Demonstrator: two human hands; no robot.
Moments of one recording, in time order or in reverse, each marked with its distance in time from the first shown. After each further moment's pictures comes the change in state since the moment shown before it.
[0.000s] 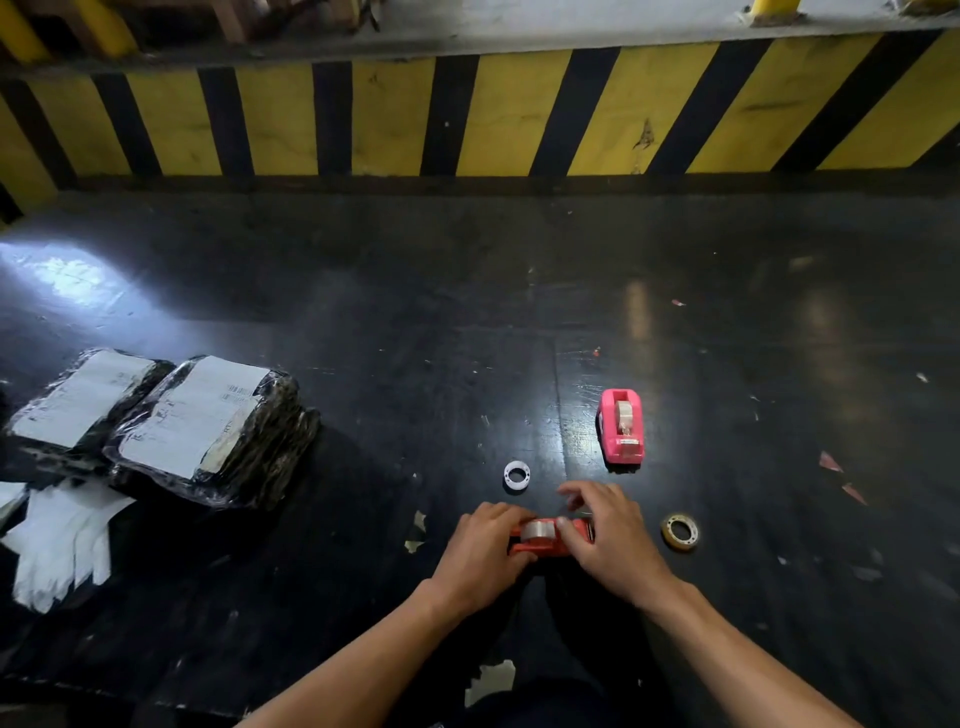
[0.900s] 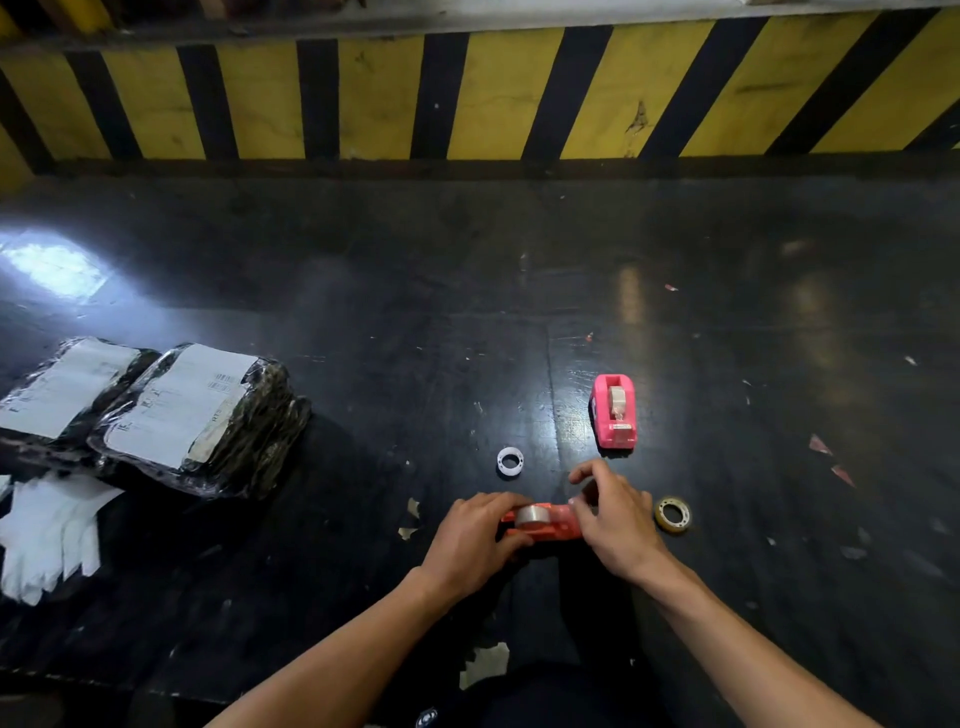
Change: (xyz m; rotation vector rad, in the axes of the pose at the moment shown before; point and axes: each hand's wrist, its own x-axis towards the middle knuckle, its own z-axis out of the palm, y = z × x) left_hand -0.004 -0.002 -0.003 -0.078 0.049 0.036; right_hand -0.001 -0.012 -0.013 0.002 -0.006 0.238
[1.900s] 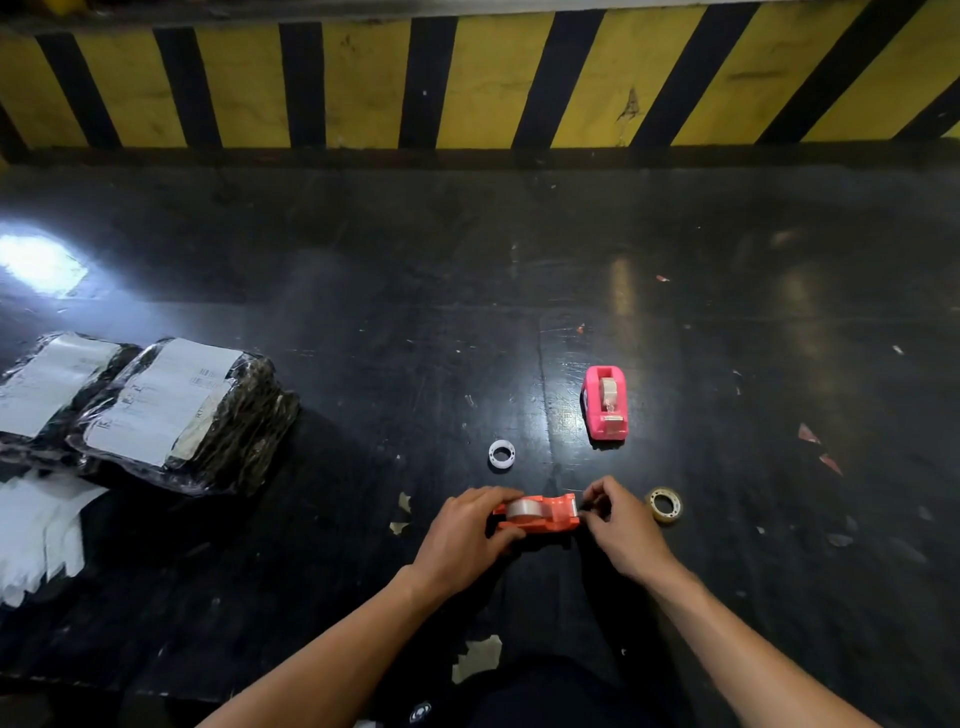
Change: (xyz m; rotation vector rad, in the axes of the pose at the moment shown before) left_hand -0.003 -0.004 0.002 -0.076 -0.008 -0.011; right_hand 0.003 0.049 0.018 0.226 -0.063 0.142
